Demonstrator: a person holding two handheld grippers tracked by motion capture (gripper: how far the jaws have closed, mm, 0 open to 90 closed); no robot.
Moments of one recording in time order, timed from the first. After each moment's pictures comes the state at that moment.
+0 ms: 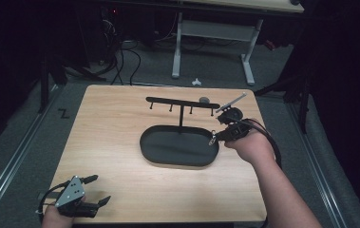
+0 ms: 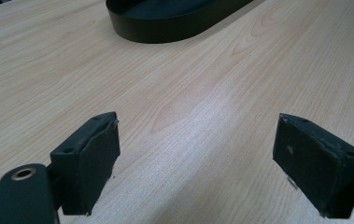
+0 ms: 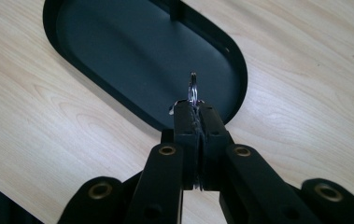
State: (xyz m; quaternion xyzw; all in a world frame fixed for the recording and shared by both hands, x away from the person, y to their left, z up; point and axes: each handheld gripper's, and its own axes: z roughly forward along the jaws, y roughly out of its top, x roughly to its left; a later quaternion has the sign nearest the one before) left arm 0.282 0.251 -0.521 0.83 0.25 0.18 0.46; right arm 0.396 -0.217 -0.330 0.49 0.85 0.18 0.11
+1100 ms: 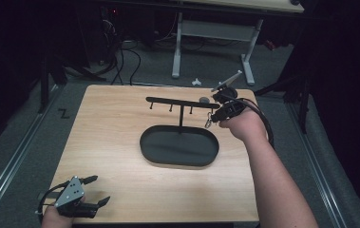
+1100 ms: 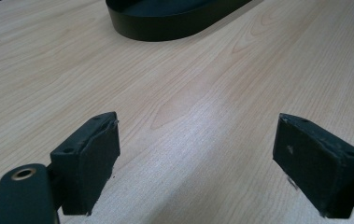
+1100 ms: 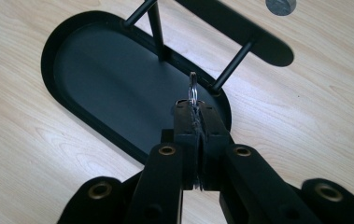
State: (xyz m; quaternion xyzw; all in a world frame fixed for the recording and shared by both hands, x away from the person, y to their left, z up) left arm 0.281 0.253 -0.523 0.83 0.25 0.18 0.46; right arm 0.441 -0.207 -0.305 0.52 0.83 0.18 0.11
